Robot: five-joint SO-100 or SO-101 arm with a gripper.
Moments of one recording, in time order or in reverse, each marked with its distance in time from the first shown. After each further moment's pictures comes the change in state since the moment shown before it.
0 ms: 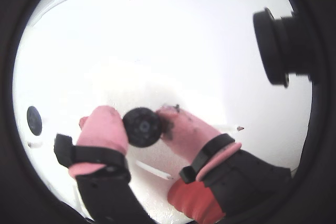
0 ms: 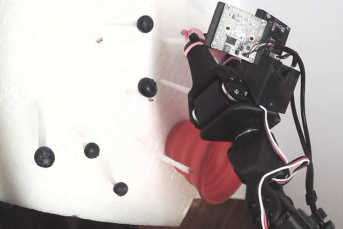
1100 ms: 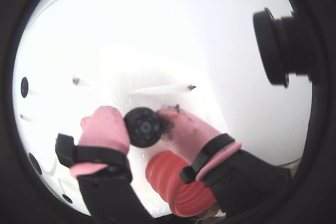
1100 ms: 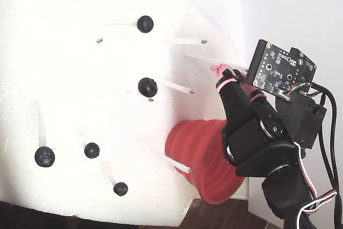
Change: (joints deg) arm 5.8 17.4 10.7 9.5 2.4
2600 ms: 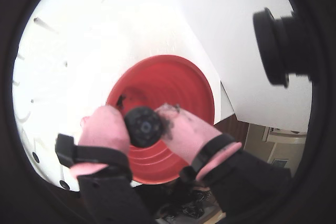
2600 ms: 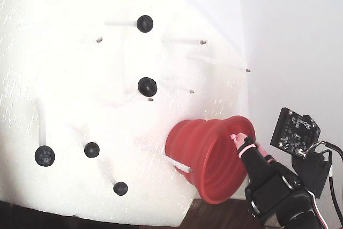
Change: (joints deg) arm 13.2 18.6 10.8 18.1 3.1
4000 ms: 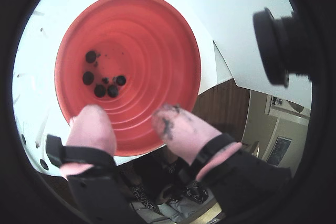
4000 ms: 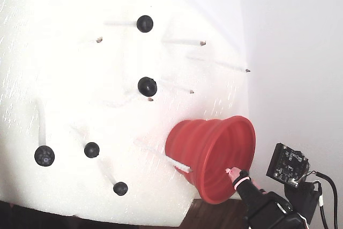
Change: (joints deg) arm 8.2 4.5 4.9 5.4 1.0
